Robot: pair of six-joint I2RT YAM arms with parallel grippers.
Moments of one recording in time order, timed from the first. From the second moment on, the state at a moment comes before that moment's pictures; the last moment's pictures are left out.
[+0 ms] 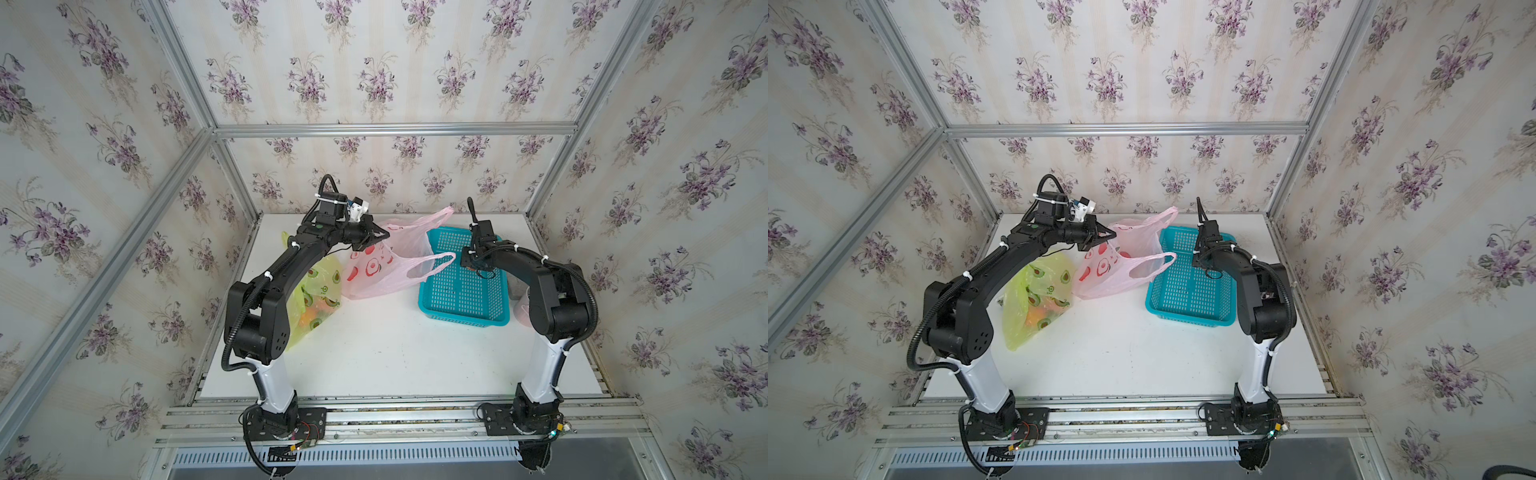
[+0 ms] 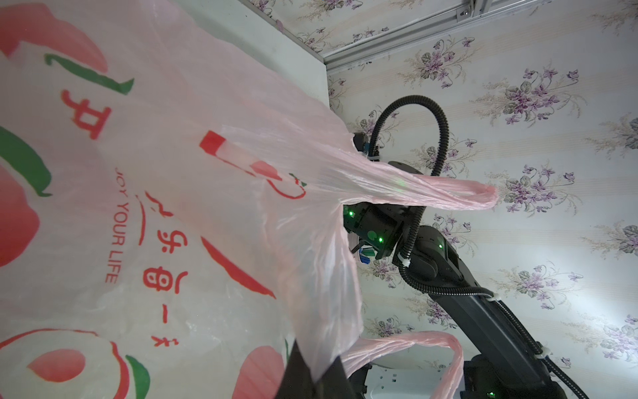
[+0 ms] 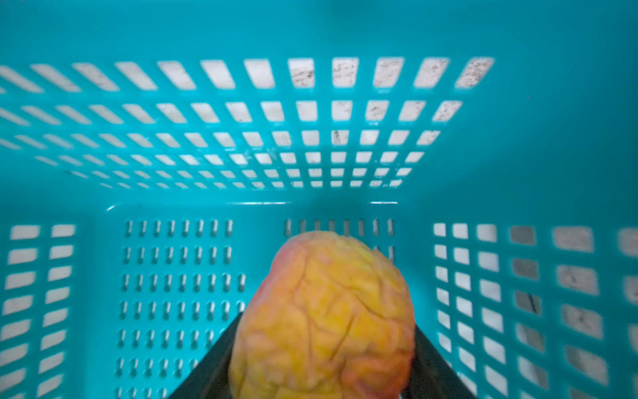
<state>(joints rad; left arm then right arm) -0.28 1.83 1.58 -0.39 0.81 -0.77 0.18 1.92 1.32 -0.41 0.14 0.31</state>
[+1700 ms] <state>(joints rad) -0.28 1.82 1.58 -0.39 0.81 -0.77 0.20 0.96 0.95 -0.42 -0.59 0.38</state>
